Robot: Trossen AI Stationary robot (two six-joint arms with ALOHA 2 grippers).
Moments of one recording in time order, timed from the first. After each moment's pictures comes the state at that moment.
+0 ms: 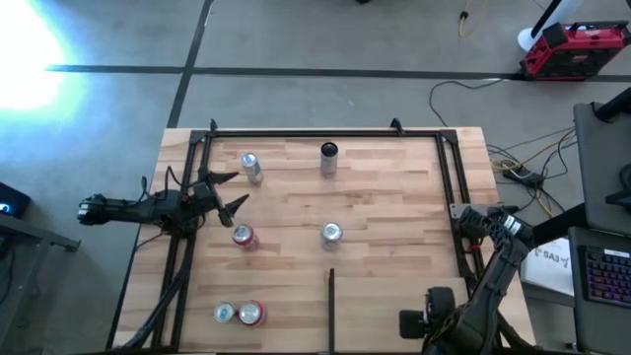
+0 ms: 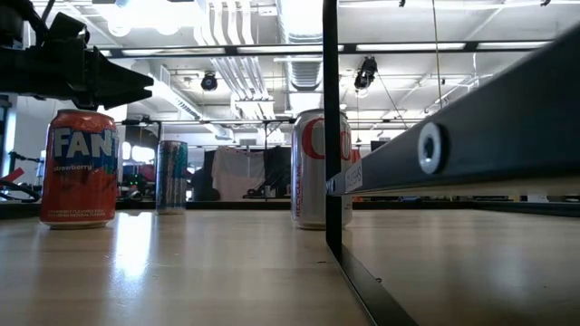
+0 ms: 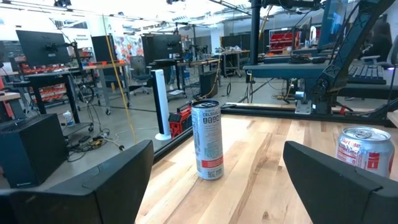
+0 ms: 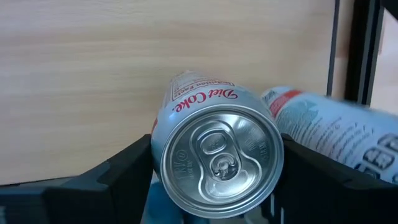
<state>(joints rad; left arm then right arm) -0.09 0.01 0.02 0.08 -0.58 0.12 0.96 1.95 1.86 -1.55 -0.10 2.61</state>
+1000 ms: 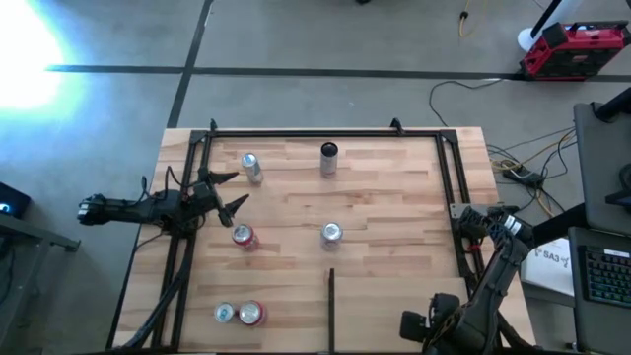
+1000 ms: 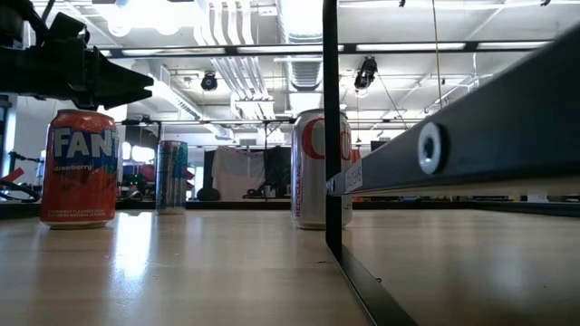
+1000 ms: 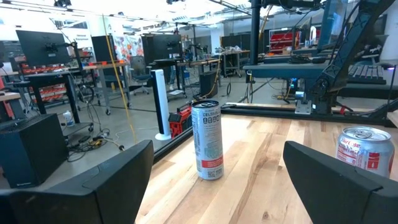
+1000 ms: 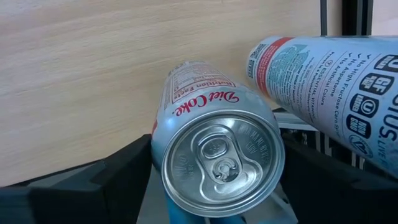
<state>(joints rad) -0.09 0.01 0.02 0.08 -0.58 0.12 0.96 1.95 1.86 -1.48 -0.18 2.78</state>
